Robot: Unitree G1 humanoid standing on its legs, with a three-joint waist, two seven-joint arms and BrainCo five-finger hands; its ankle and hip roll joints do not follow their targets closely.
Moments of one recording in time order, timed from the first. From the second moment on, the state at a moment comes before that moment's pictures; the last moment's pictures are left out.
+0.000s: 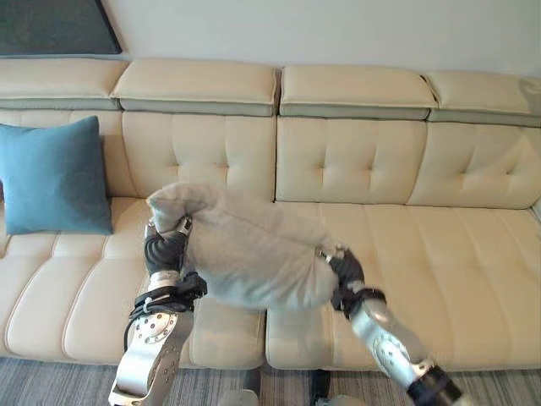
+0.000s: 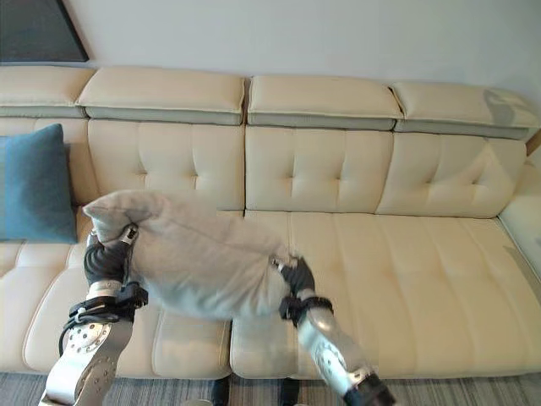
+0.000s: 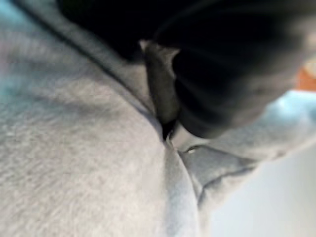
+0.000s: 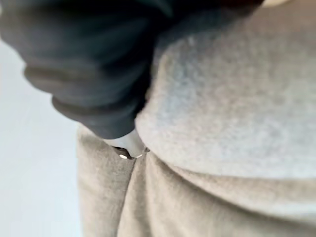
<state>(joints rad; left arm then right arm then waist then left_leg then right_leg) 0.09 0.34 -0.08 -0.35 -0.44 -0.06 0.52 -0.24 -0.29 0.47 0.06 0.73 -0.03 -0.40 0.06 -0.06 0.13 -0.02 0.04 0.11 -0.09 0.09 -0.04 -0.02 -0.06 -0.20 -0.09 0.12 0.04</state>
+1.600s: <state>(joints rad) -1.38 0.66 -0.34 1.06 -1.05 -0.08 0.52 -1.53 -0.61 0.55 0.95 0.62 0.05 -0.60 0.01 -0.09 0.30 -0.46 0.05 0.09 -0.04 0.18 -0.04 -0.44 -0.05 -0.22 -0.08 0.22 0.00</state>
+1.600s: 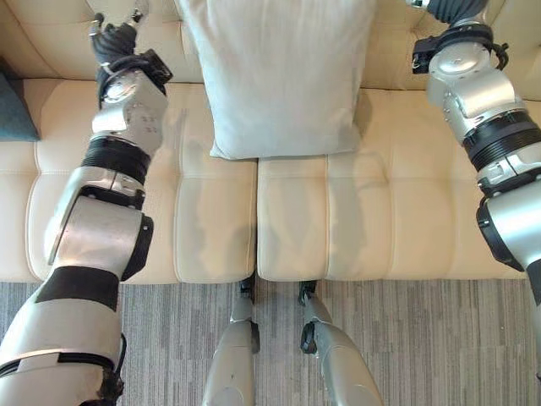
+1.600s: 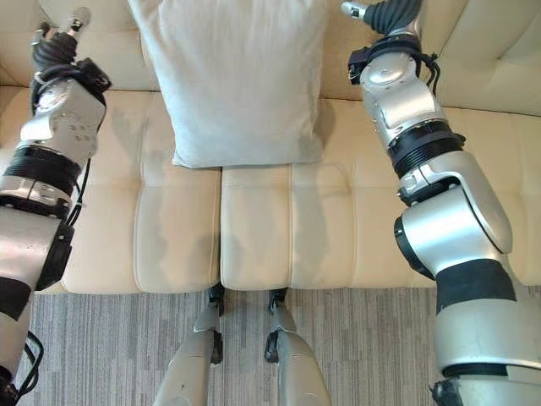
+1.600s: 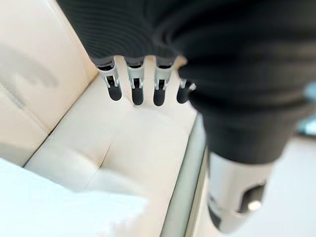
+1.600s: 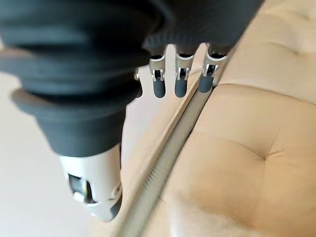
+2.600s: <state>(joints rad) 0.08 0.35 0.02 0.67 -0.36 0.08 0.22 -0.06 -0.33 0.10 0.73 0.19 0.14 -0.19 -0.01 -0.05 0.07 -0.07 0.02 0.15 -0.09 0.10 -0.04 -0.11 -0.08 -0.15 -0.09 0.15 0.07</state>
